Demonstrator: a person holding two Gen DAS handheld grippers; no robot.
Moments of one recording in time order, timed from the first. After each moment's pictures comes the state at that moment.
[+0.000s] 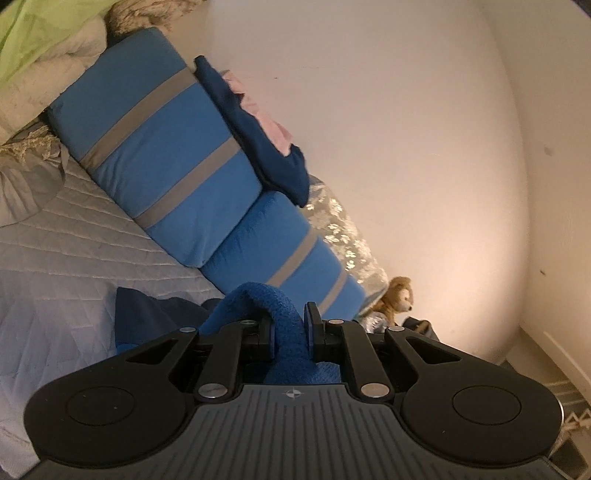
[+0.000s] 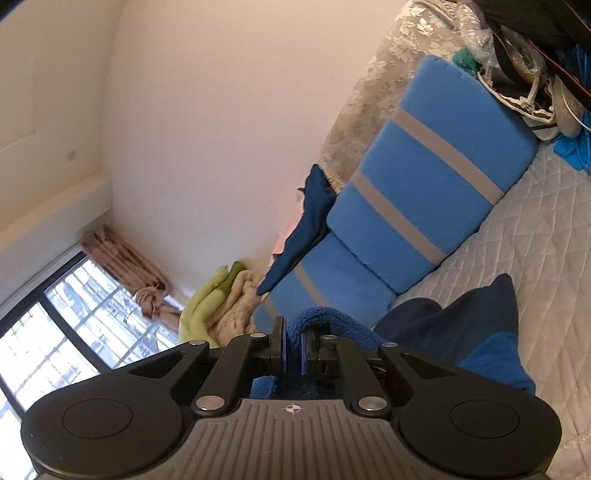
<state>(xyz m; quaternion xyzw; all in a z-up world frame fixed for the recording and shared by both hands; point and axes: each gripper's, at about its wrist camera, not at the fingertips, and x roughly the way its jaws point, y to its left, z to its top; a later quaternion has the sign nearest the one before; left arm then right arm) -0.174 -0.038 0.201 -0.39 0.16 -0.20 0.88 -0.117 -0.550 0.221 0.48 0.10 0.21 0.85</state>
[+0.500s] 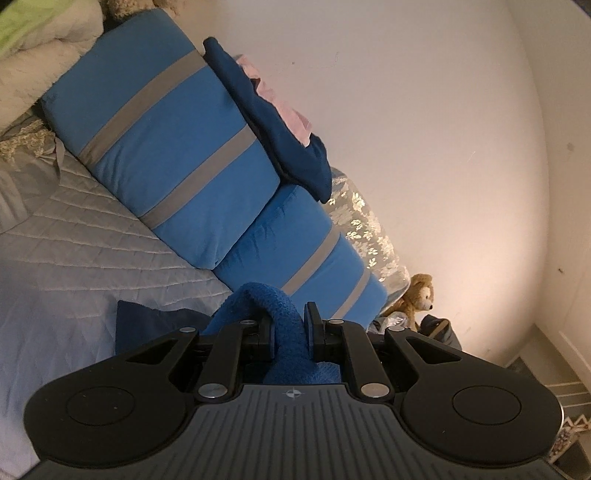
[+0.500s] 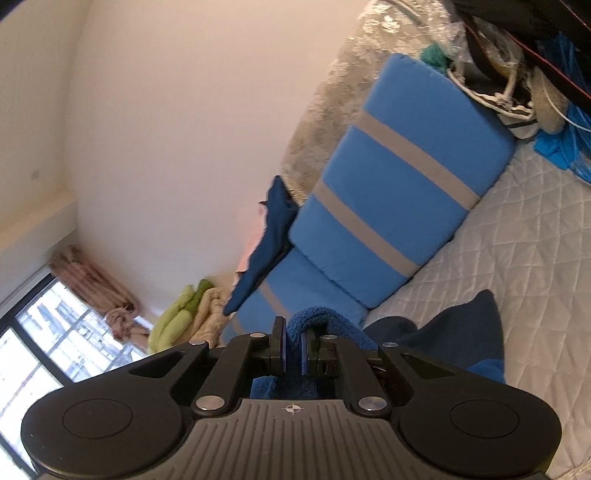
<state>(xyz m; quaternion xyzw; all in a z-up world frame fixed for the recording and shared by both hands) -0.107 -0.039 0.196 -0.38 0.20 -0.19 0.88 -0.058 -0.564 0.207 0.50 0.12 0.15 0.85</state>
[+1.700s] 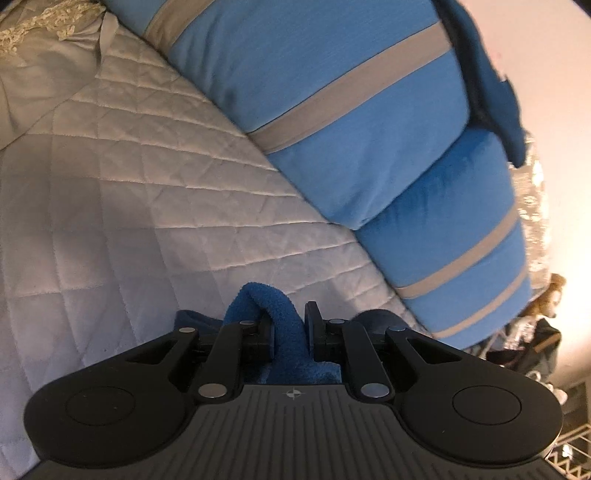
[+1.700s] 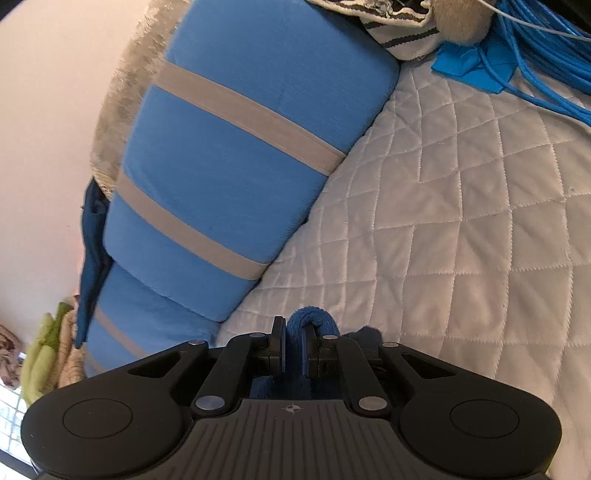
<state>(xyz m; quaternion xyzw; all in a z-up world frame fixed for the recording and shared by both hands) 0.104 -0.033 0.075 -0.40 0.39 -0.05 0.82 0.136 -0.602 0.069 0.52 0.26 -0.01 0.81</state>
